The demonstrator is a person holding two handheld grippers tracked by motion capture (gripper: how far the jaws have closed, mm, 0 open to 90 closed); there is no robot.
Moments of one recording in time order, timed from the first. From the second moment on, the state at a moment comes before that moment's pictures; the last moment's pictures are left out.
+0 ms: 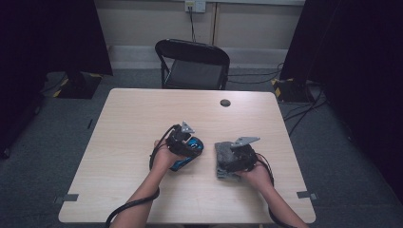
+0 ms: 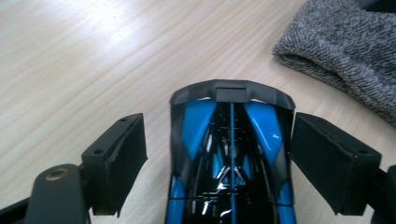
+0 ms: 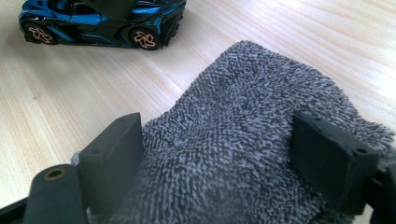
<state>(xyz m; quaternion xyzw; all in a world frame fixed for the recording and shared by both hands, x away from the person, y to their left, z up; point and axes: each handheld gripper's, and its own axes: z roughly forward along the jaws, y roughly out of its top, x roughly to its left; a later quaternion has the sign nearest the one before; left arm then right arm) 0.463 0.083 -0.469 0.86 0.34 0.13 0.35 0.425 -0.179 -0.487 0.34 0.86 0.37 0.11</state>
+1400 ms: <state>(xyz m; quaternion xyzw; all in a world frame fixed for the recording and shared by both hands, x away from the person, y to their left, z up) 0.462 0.078 -0.490 0.88 0.34 0.11 0.32 0.426 -0.168 -0.489 0.42 0.83 0.32 0.16</state>
